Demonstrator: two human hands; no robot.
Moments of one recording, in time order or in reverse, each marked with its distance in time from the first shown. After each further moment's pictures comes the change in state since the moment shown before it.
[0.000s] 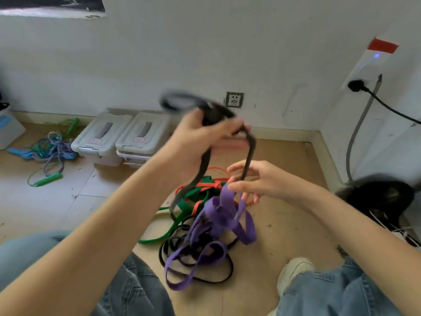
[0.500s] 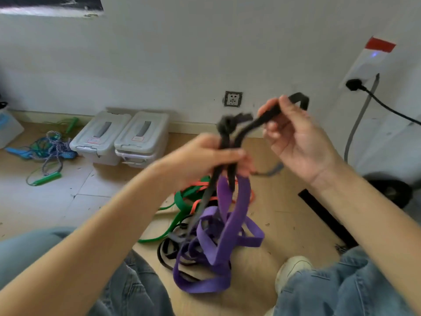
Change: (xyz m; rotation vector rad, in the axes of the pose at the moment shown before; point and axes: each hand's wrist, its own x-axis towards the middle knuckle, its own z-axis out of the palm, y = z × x) left_hand -0.005 -0.013 -0.003 0.219 -0.258 -0.235; right_hand -0.009 -0.040 -0.036 1.014 0.271 -0.430
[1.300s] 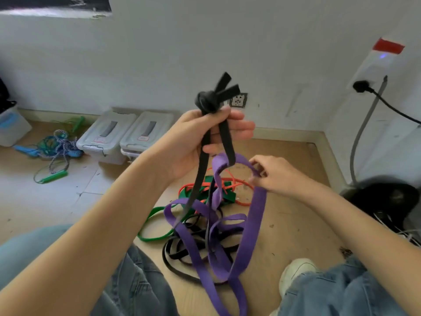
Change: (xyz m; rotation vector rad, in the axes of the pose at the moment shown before) left_hand -0.010 0.027 -0.012 -0.386 0.167 0.111; right_hand -0.008 0.045 -0.017 -1.637 -0.193 0.252
